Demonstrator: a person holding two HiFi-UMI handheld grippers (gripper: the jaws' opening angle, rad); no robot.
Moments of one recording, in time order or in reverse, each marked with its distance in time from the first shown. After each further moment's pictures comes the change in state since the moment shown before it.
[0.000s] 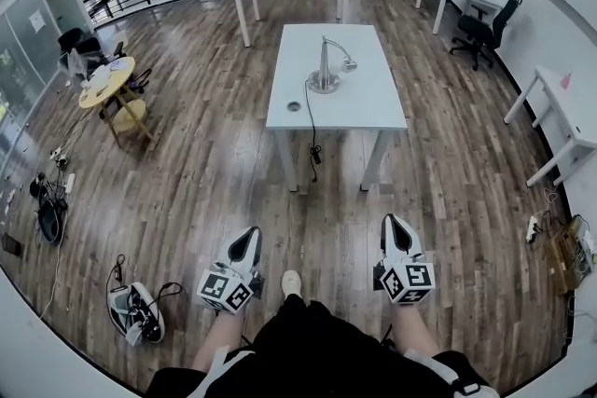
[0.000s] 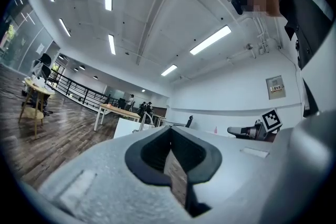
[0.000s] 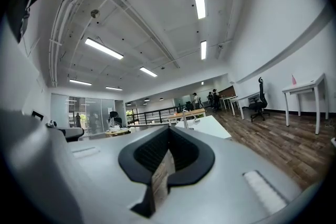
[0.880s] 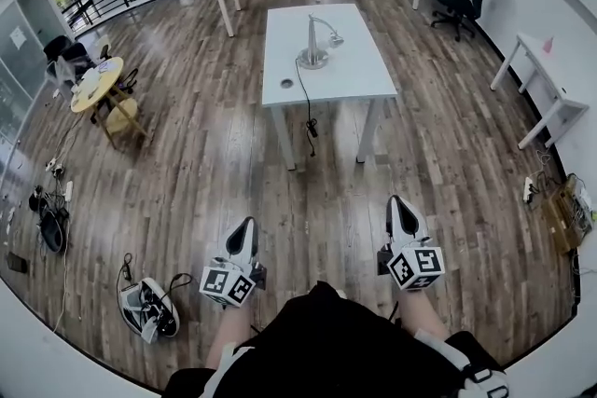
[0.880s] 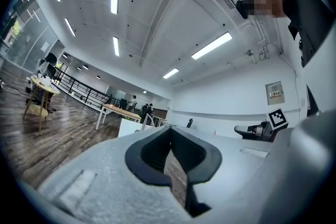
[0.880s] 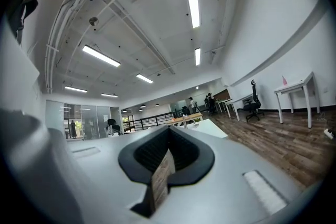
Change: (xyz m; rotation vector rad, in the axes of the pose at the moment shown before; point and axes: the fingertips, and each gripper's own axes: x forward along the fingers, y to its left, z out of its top) left arm -0.072 -0.004 0.012 -0.033 -0.025 0.006; right arm -0.076 0.045 0.017 0.044 -0.070 -0.056
